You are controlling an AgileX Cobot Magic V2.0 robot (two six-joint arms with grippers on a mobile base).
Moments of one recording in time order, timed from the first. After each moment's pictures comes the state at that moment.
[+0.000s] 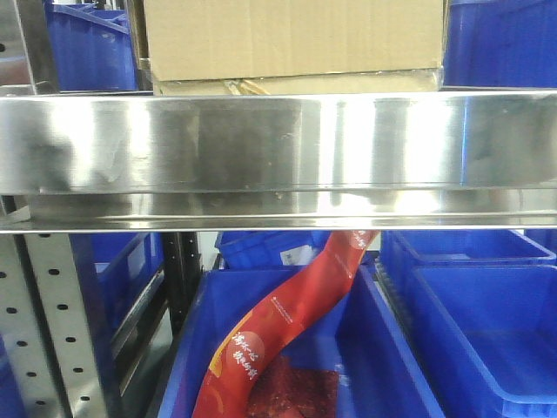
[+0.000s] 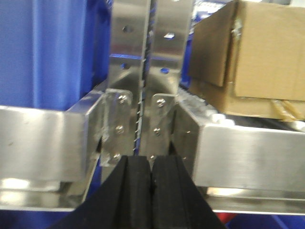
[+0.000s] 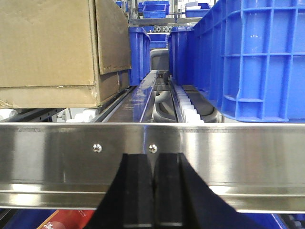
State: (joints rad) left arm -0.05 0.01 0.00 0.01 0.05 -0.08; right arm -0.06 0.01 0.00 0.00 0.06 0.06
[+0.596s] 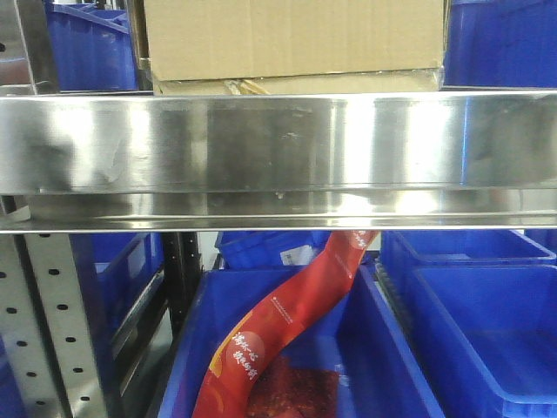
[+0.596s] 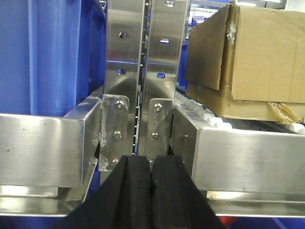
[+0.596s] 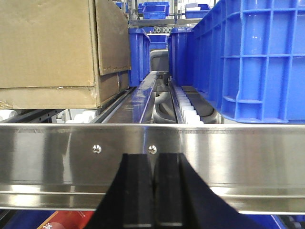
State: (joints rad) left arm -0.05 0.00 0.00 0.01 0.03 -0.08; right arm -0.06 0.01 0.00 0.00 0.06 0.06
